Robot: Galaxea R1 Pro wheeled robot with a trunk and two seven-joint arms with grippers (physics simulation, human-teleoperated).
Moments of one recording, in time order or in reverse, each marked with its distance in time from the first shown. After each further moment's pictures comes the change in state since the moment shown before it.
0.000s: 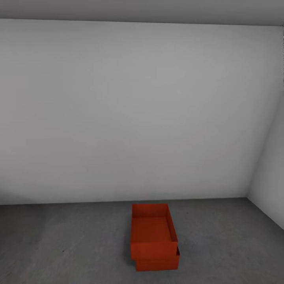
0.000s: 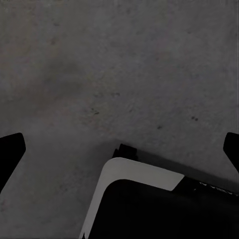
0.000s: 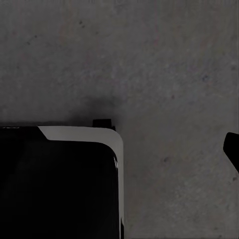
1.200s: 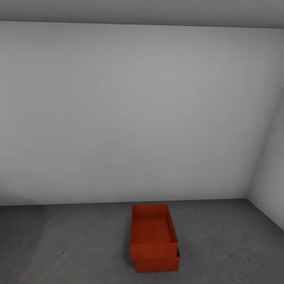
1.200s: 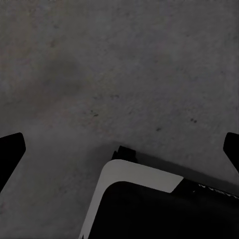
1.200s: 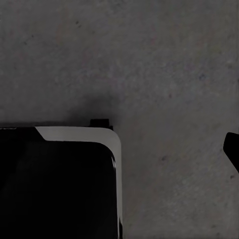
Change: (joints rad) left arm 0.000 -0.001 0.000 0.000 0.000 0.000 0.000; right arm 0.000 0.000 -0.003 -0.001 -0.003 0.014 -0.013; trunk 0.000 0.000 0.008
